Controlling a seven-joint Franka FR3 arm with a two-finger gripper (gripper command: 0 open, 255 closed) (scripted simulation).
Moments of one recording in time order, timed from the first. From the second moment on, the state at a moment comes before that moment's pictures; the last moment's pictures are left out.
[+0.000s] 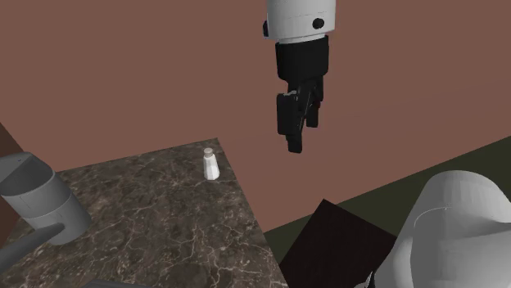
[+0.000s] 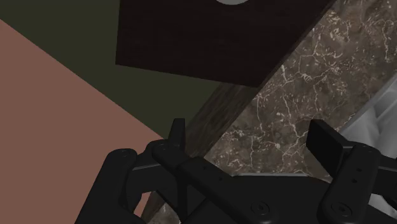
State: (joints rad) arm 0.02 -0.82 0.03 -2.42 -0.01 1.43 -0.12
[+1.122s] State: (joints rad) arm 0.00 -0.32 -0.01 -2.30 0.04 1.89 -0.11
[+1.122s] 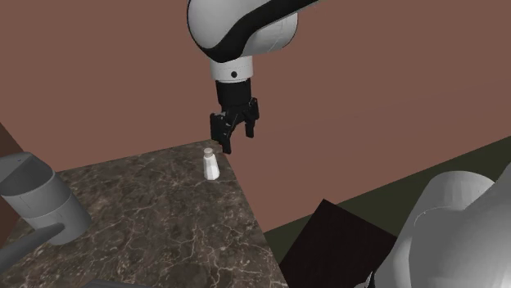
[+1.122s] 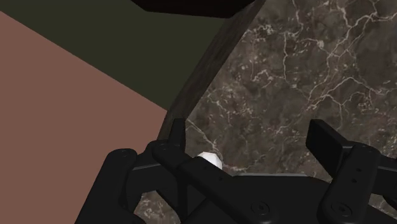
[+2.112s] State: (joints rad) arm -0.01 0.12 -0.03 -2.03 0.11 2.11 -0.13
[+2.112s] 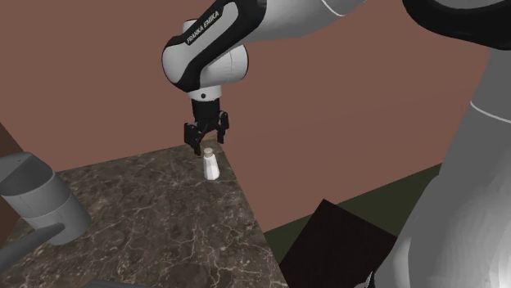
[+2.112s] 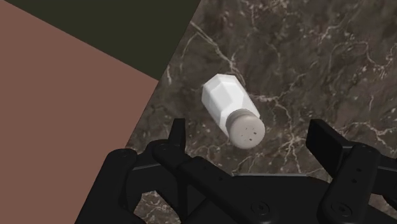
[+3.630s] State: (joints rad) arm -0.01 0.14 -0.03 -2.05 0.12 2.15 -0.13
